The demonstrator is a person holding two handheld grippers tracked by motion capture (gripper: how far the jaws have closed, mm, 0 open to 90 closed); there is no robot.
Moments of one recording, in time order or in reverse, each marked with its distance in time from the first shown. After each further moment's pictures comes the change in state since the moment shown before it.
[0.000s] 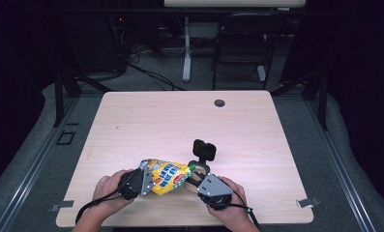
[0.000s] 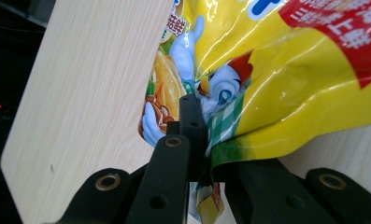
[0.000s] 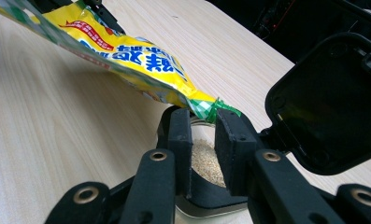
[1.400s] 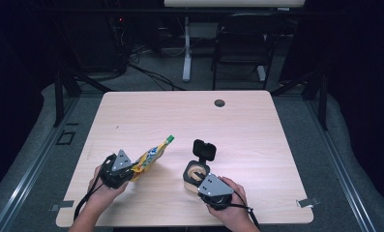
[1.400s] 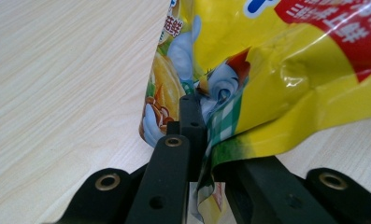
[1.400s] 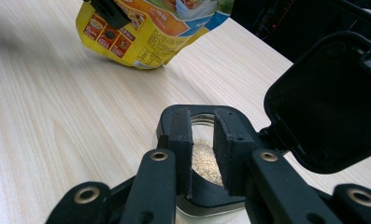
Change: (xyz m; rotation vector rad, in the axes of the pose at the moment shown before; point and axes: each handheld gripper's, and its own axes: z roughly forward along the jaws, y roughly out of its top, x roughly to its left) left arm 0.043 -0.045 0.007 -0.168 -0.152 -0.493; right arm -0.001 -0.001 0.000 -0.004 -0.001 0.004
